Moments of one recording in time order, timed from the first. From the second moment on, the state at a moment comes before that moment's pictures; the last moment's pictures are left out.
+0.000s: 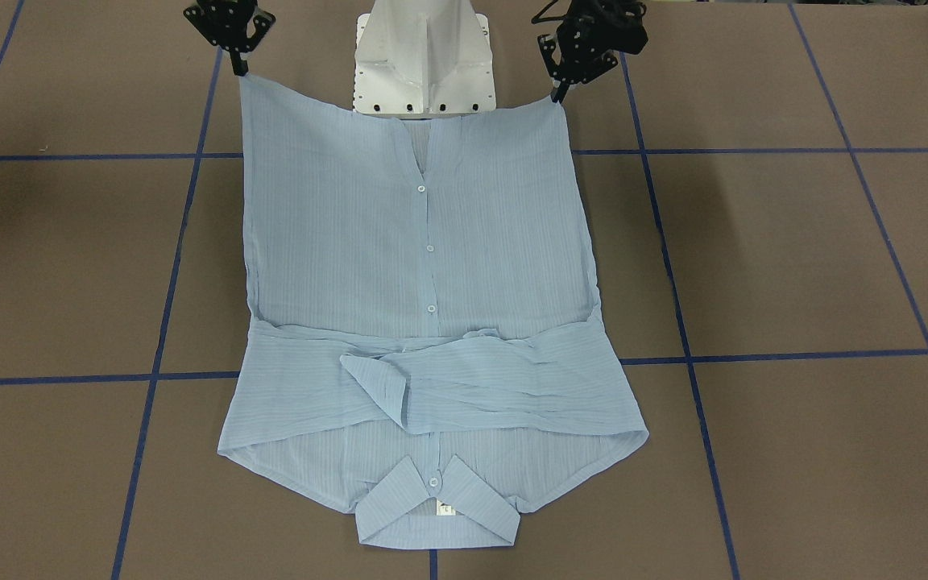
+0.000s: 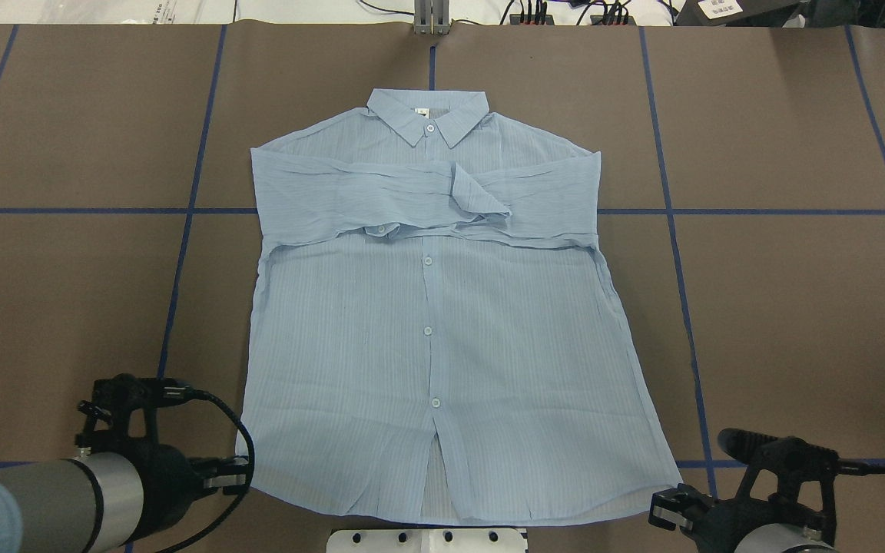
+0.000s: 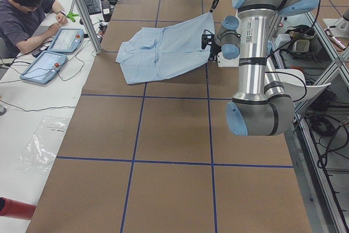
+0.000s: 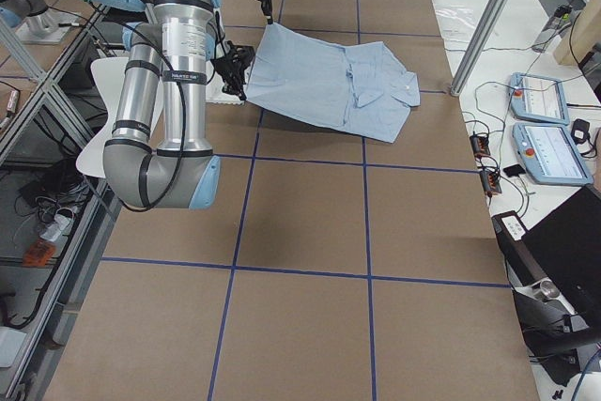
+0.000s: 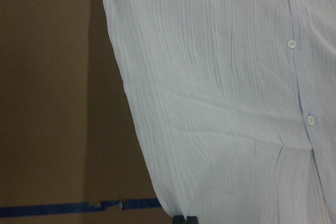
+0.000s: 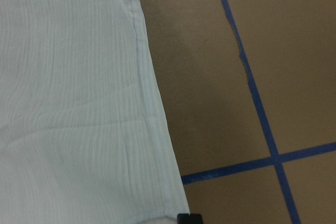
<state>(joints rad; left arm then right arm) -0.10 -1.57 -2.45 -1.75 -1.50 -1.50 -0.13 -1.58 2.65 -1.98 1.23 1.92</state>
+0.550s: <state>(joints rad) -0.26 -1.68 -2.68 -1.45 -1.71 -1.34 0.07 -1.26 2.70 -2.31 1.40 1.79</state>
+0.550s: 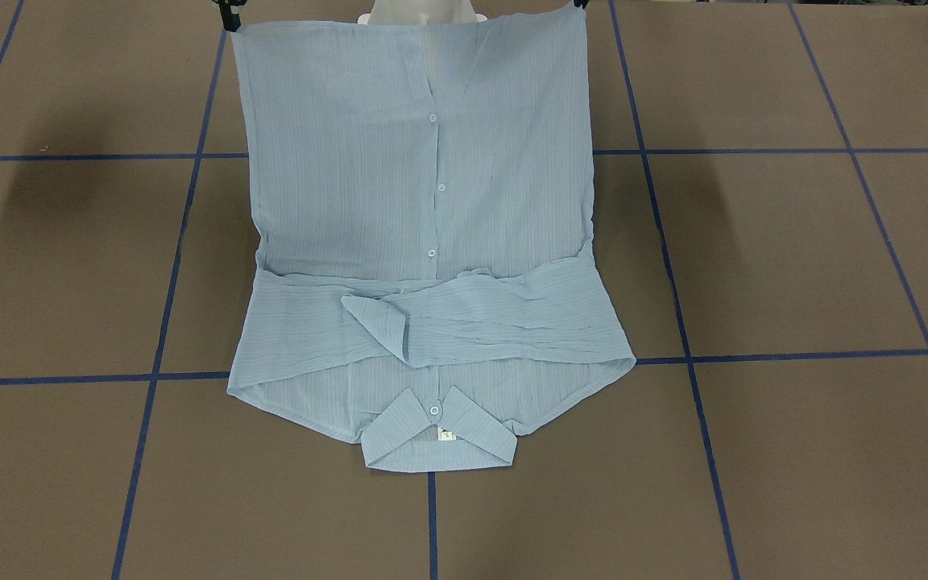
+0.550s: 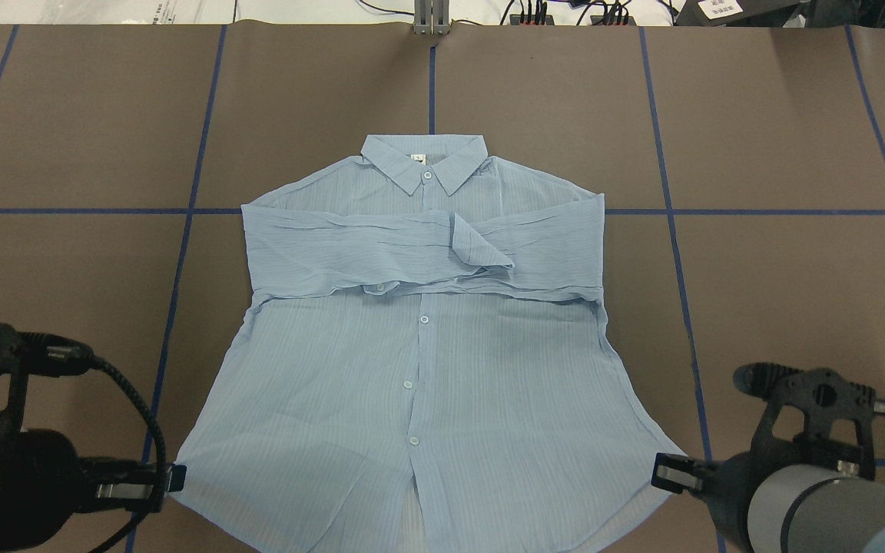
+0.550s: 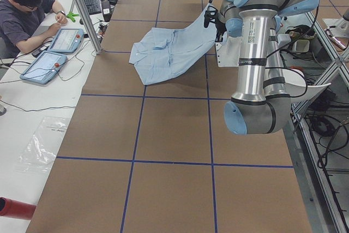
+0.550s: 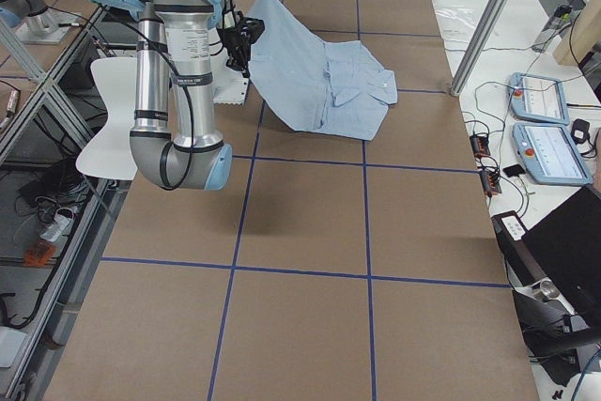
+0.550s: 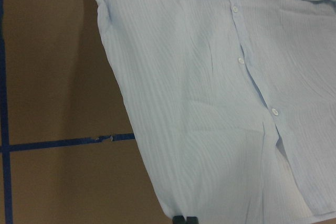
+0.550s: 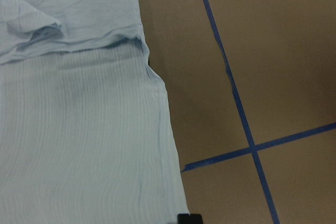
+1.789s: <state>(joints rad) -0.73 -2.12 -1.91 -1.57 -1.69 -0.99 0.72 -0.99 2.05 -1.88 1.58 1.33</state>
